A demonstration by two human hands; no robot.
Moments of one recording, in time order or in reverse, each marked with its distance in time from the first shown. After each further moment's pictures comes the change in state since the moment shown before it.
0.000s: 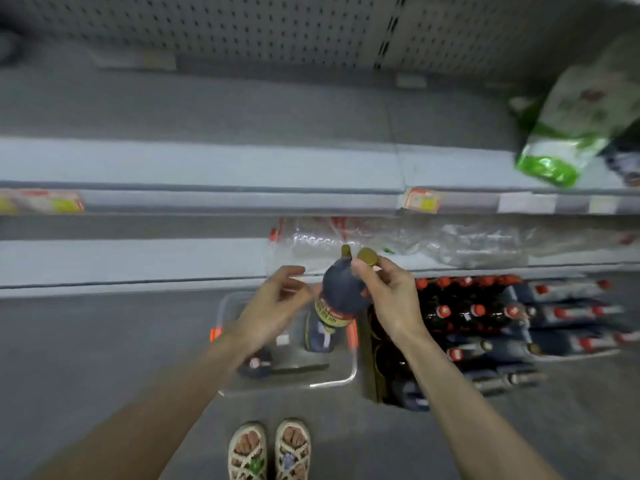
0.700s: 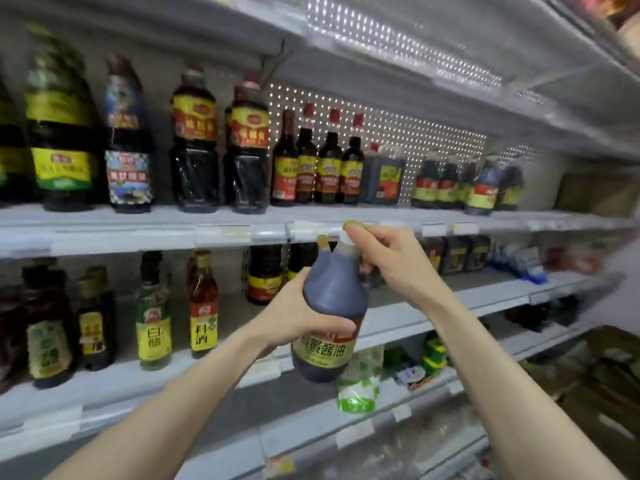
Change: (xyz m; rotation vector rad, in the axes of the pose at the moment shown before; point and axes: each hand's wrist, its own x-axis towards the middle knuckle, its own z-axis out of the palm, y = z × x) left_hand -0.249 0.536 0.097 0.188 -0.337 0.874; right_hand -0.208 -0.534 -0.313 -0.187 0.231 -0.842
